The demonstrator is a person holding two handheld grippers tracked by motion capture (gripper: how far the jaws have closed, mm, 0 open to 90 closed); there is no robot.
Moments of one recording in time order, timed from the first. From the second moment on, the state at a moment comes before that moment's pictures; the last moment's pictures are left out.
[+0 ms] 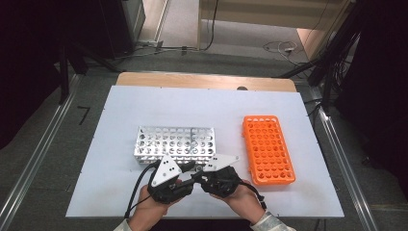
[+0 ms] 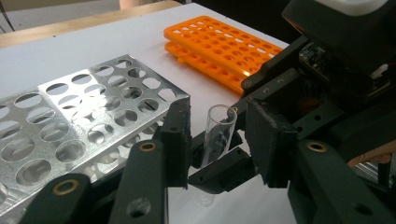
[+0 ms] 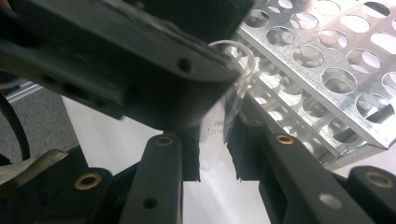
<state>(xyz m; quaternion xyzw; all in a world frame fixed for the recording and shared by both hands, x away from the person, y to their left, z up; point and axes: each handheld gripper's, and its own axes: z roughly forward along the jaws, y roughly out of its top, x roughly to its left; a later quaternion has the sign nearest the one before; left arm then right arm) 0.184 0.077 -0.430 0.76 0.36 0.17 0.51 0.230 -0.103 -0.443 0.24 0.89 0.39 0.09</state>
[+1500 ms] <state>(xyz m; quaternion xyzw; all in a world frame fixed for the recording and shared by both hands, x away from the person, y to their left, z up) 0.194 0.105 -0.401 0.73 0.39 0.21 0.52 0.232 -0.117 -0.442 0.26 0.89 0.38 0.08</state>
